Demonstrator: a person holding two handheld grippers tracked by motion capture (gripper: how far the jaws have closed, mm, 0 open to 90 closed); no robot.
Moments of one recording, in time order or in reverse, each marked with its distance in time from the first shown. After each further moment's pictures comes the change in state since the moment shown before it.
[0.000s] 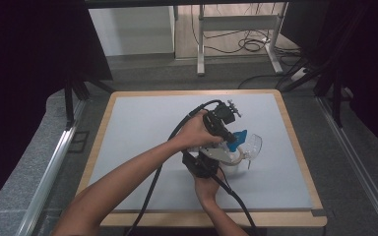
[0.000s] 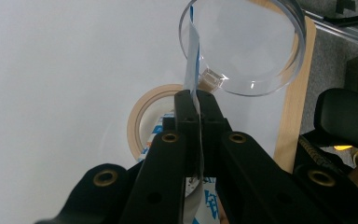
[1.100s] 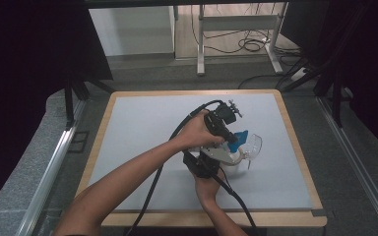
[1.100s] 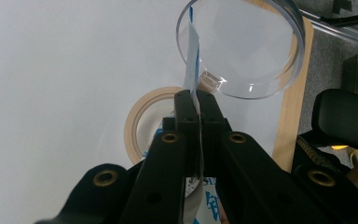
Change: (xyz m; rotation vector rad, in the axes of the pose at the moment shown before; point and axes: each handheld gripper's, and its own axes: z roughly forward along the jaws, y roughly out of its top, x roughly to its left) left arm 0.000 0.002 0.003 0.000 -0.010 0.004; right arm -0.001 0.000 -0.002 -0.010 -0.006 0.012
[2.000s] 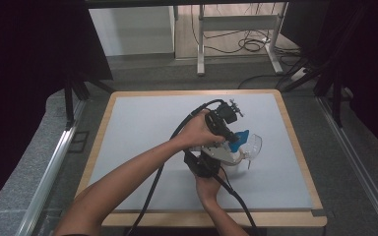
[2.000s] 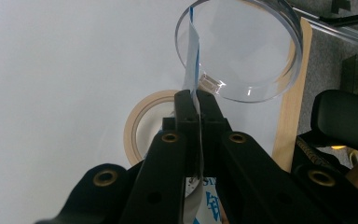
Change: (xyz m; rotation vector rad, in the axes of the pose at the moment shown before) left arm 0.000 0.002 -0.001 0.000 -0.004 0.004; right arm -0.002 0.002 0.000 -0.006 -0.004 -0.005
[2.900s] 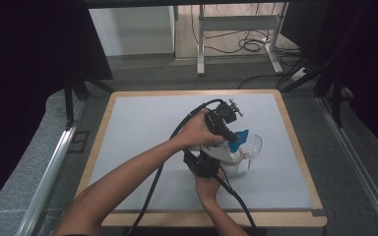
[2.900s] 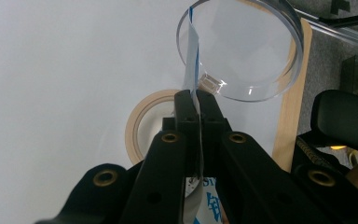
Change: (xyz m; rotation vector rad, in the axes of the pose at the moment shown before) left arm 0.001 -0.001 -0.001 -0.003 -0.001 0.000; right arm 0.001 0.001 0.001 0.002 -0.001 0.005
